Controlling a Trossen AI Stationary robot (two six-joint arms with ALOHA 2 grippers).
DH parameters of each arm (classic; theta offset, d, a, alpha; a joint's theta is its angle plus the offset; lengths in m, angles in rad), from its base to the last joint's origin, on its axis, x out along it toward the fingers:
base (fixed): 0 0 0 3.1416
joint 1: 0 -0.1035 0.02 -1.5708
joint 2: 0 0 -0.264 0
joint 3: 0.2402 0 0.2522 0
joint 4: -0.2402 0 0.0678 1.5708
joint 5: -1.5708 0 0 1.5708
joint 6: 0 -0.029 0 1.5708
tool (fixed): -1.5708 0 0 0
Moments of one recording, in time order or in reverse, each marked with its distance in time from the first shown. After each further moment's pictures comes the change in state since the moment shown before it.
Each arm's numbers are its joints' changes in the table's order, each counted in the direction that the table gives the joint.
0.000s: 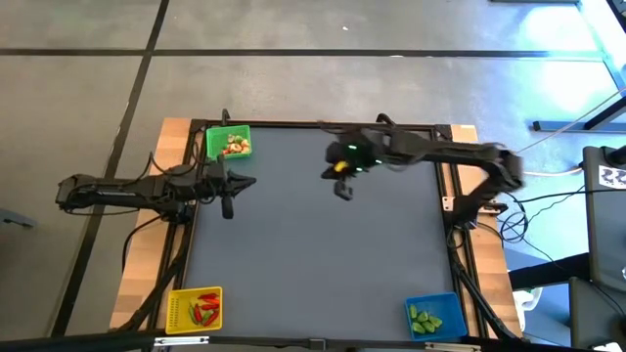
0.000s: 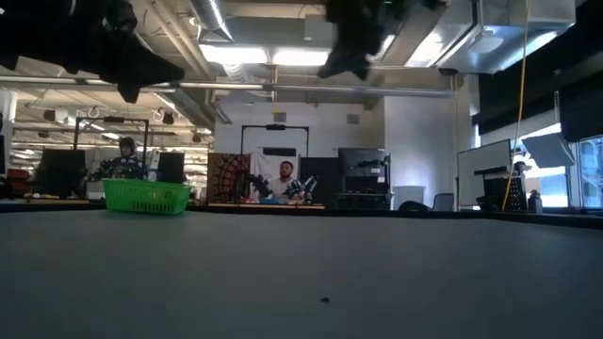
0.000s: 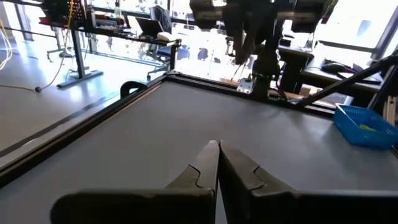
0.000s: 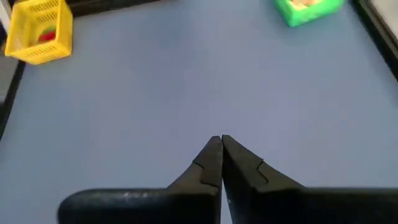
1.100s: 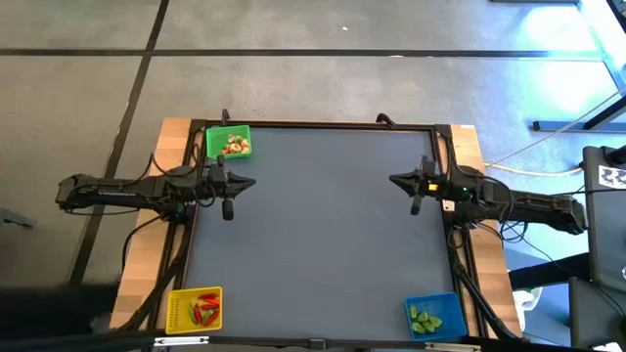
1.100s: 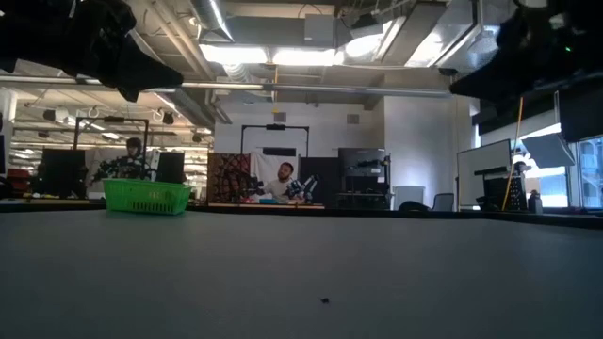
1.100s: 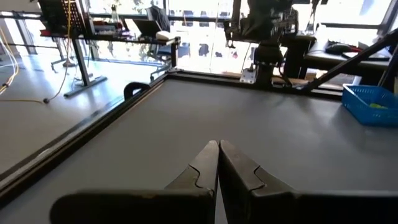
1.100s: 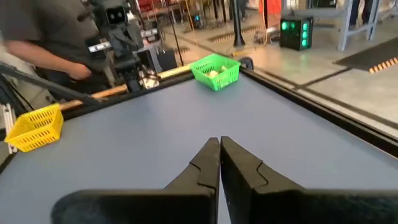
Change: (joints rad) left arm 0.007 0.010 -0.018 -0.014 -0.005 -0.096; right arm -0.030 1.279 -1.215 0.578 0.301 -0.233
